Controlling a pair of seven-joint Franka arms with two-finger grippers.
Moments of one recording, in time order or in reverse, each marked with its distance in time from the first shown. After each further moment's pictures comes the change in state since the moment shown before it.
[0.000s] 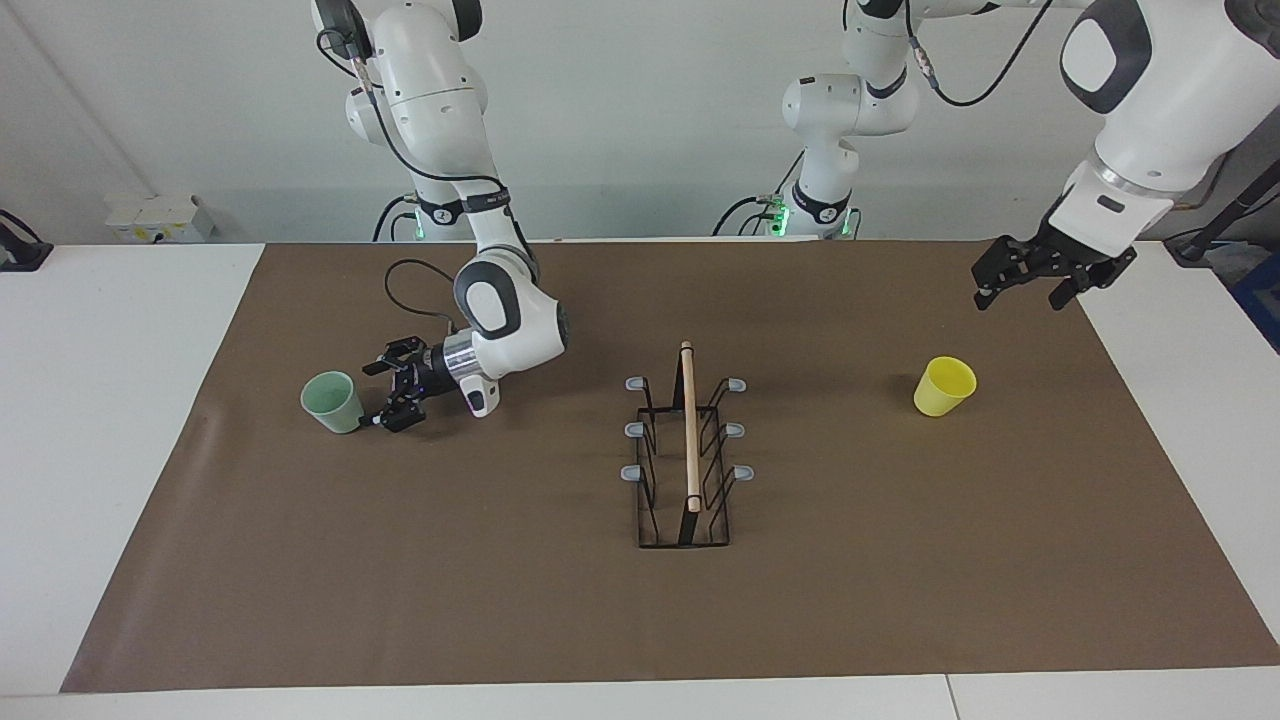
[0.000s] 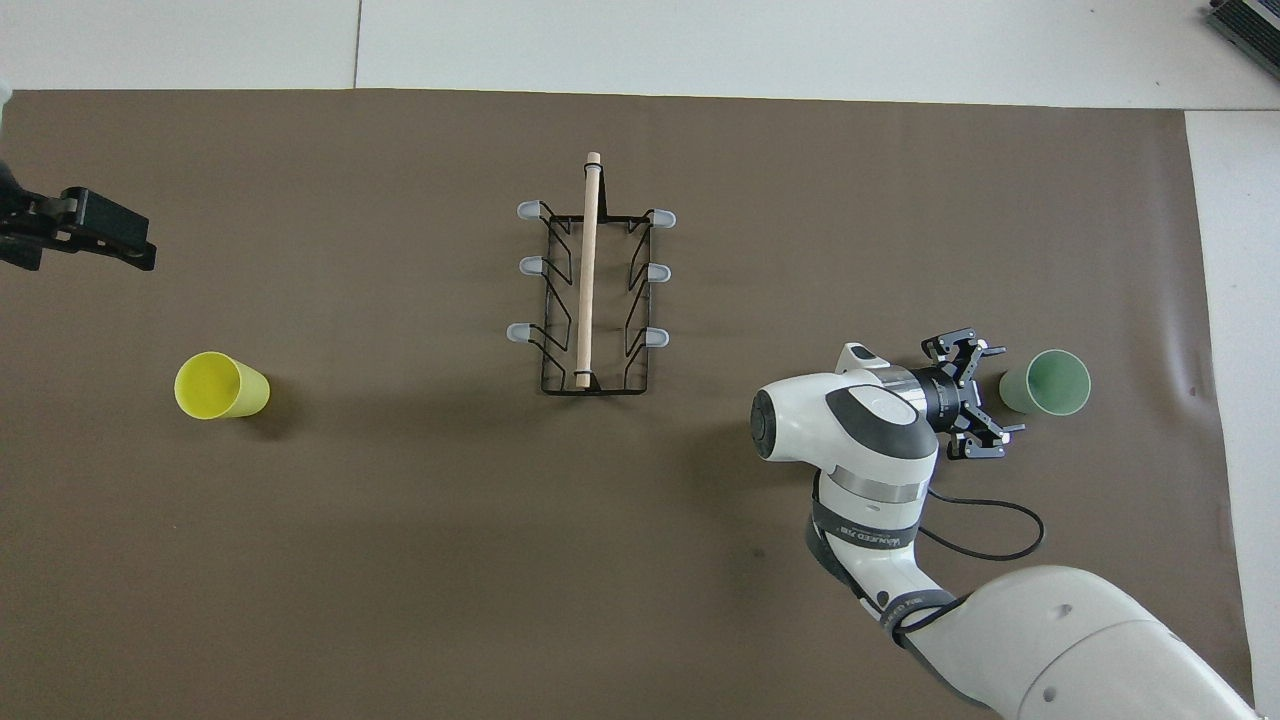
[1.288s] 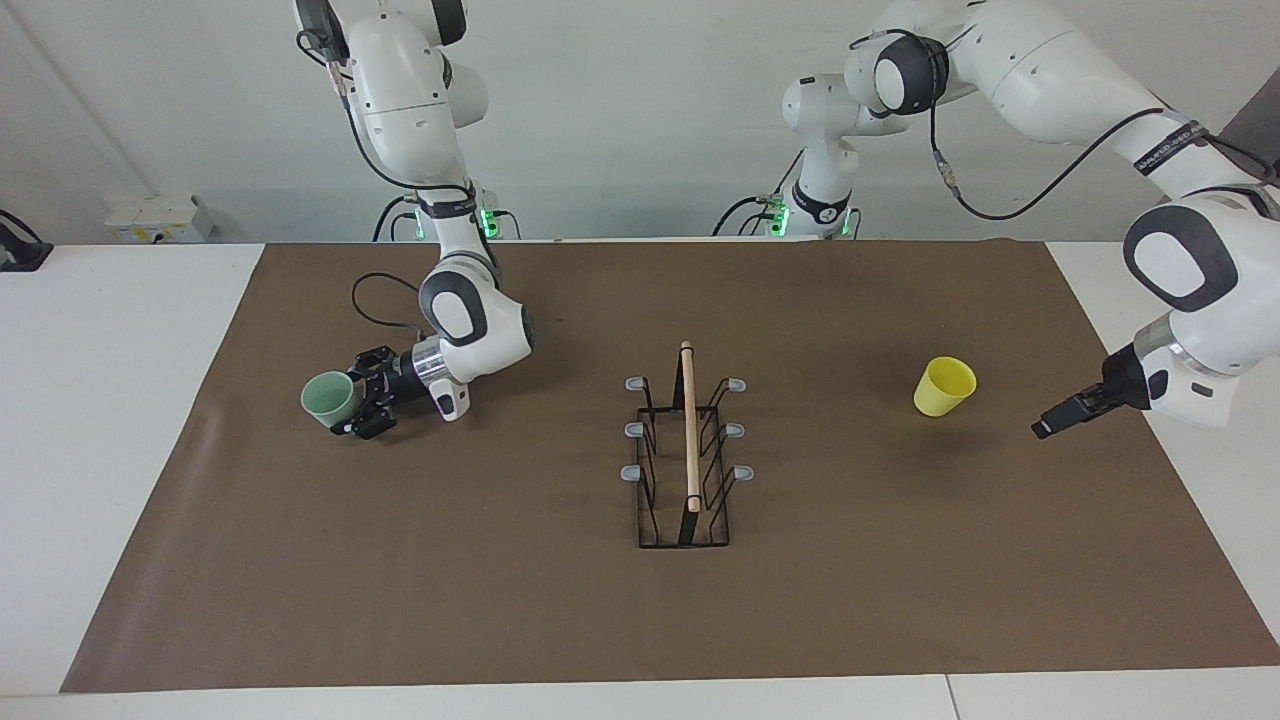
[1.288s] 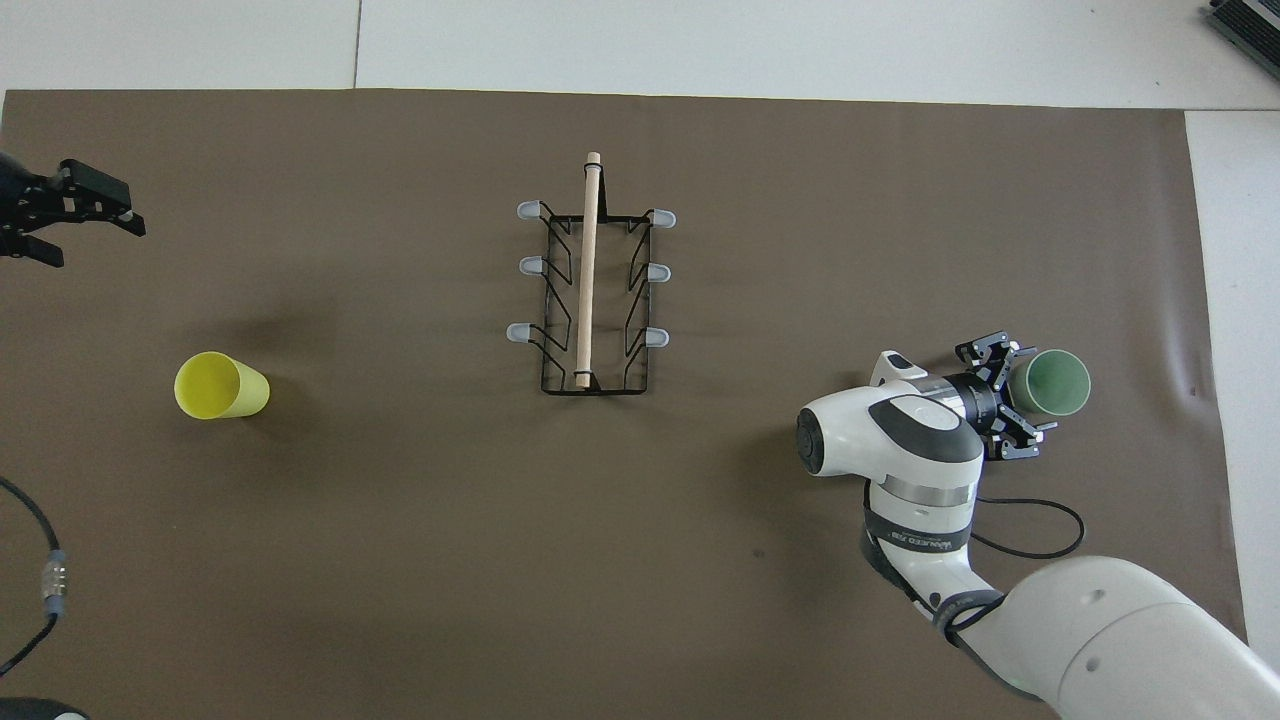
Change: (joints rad) left arm -0.001 0.301 0.325 0.011 -0.305 0.134 -0.107; right arm -0.100 -0.005 0.000 -0.084 -0.153 0.092 0.106
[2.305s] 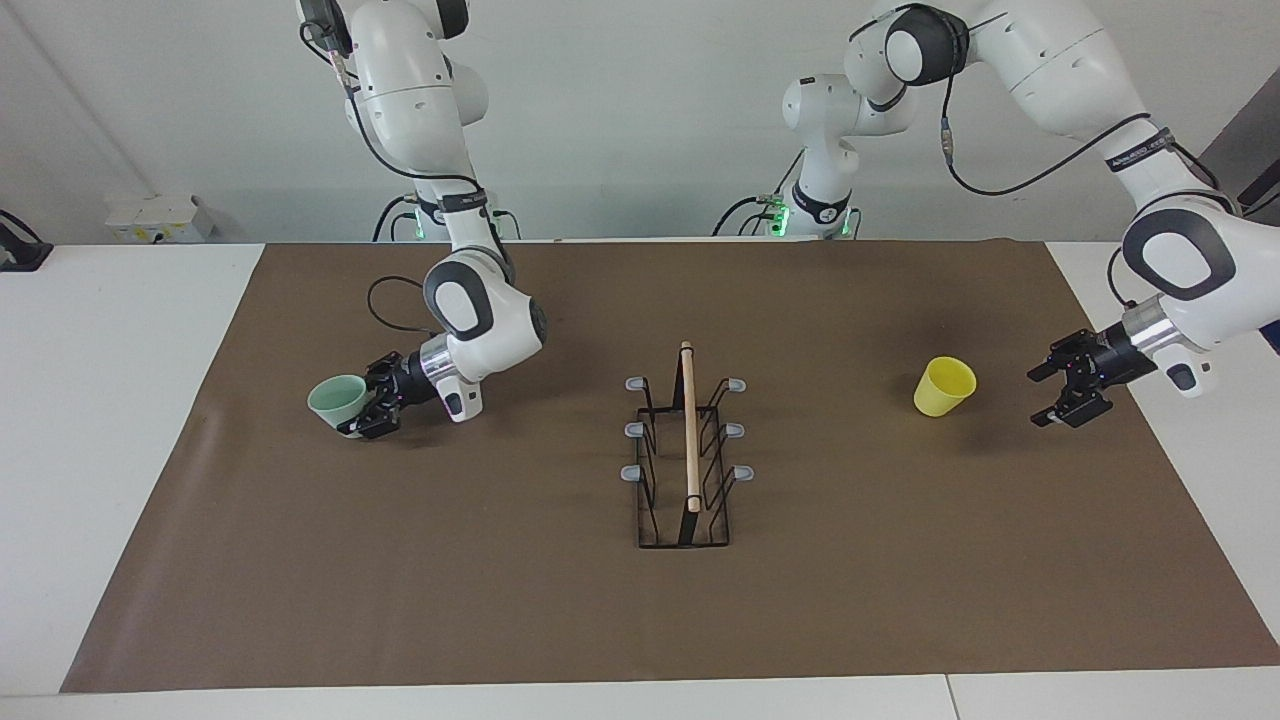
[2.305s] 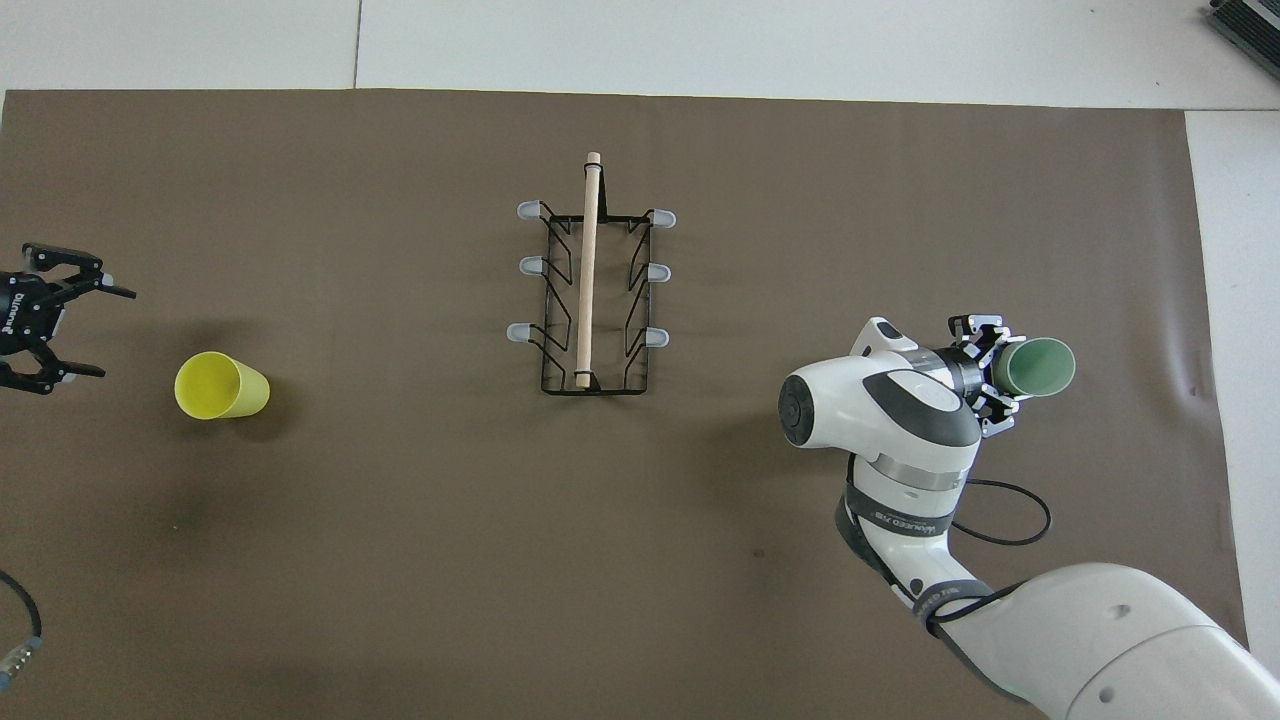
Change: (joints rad) left arm 0.002 -0.163 0.101 -0.426 -0.237 0.136 -0.527; right arm 0.041 -0.037 0.007 0.123 0.189 0.017 0.017
